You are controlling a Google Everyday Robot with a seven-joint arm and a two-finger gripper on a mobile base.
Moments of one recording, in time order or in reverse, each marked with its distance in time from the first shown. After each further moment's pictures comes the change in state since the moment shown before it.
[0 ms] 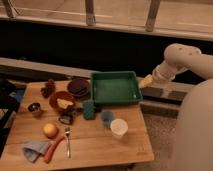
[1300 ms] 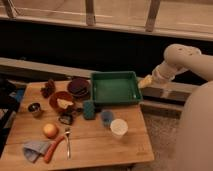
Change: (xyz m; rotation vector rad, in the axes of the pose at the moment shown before) arm 0.001 0.012 -0.006 -0.018 -0.023 -0.069
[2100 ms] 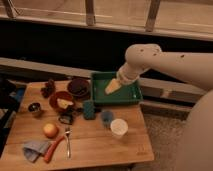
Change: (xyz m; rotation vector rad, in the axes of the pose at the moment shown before) arm 0.009 0.218 0.010 -0.115 -0.003 -0.497
